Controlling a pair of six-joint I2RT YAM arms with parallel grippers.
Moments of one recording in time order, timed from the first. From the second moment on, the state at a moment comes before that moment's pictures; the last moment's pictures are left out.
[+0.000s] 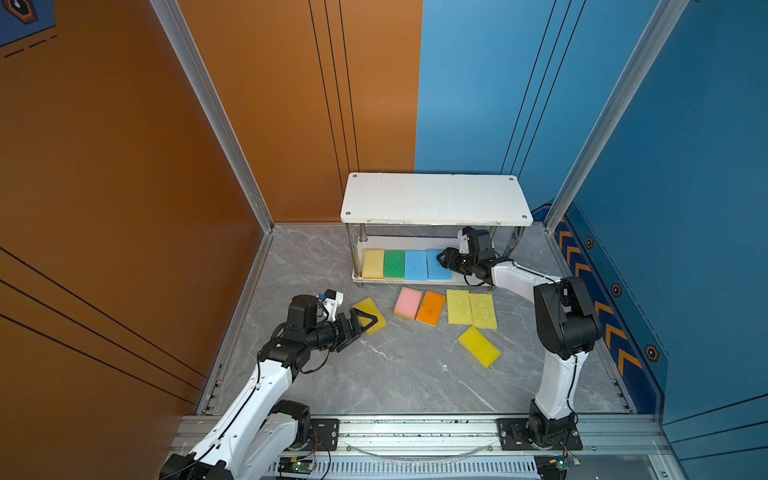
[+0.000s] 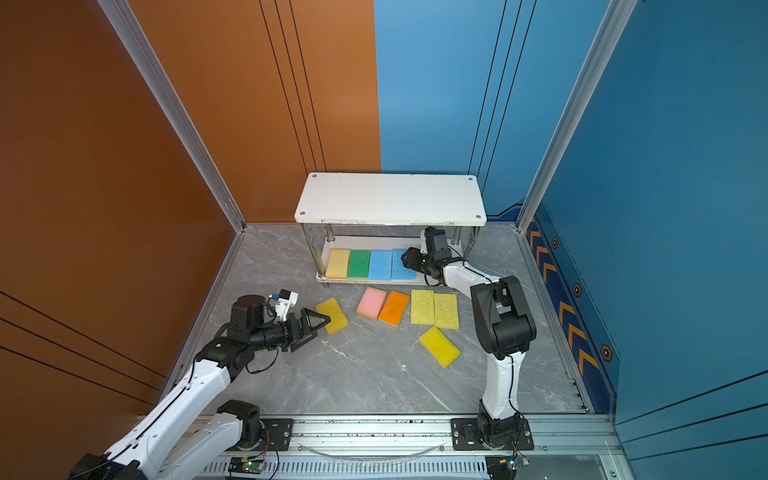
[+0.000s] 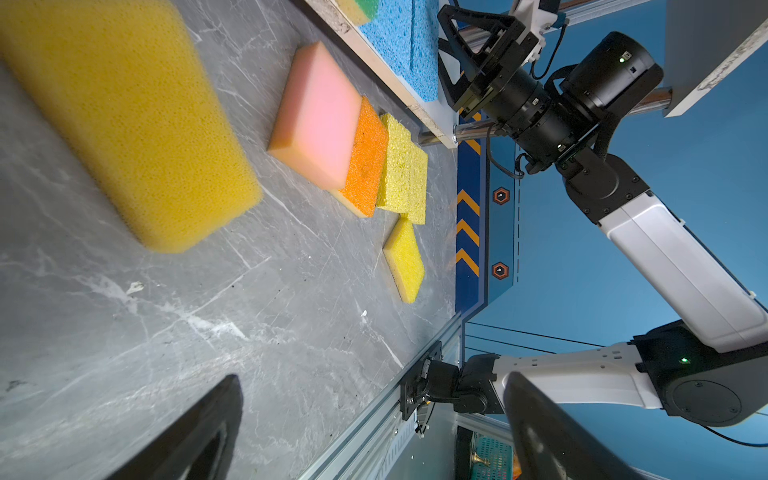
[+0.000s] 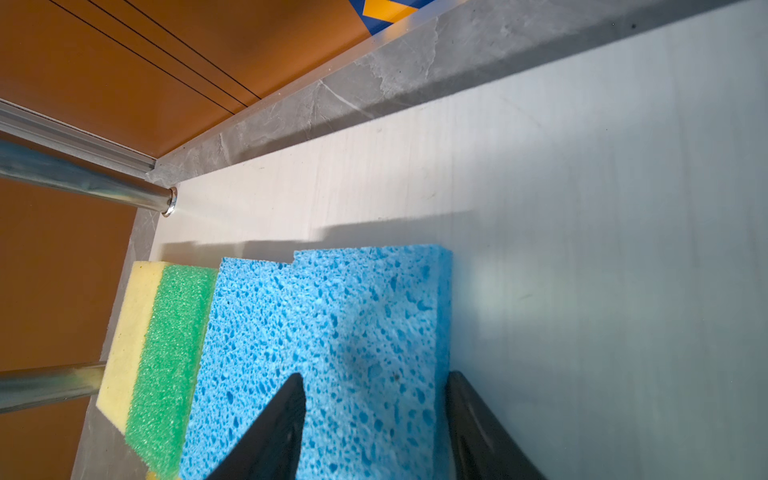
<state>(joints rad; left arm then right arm) -0.21 0.86 0.51 -0.32 0.73 -0.84 0.28 1.96 1.31 -0.04 -0.27 0.55</state>
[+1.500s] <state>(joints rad) -0.20 0.87 0.49 -0.26 0.74 -0.85 0.28 1.92 1.27 -0.05 -0.19 0.65</state>
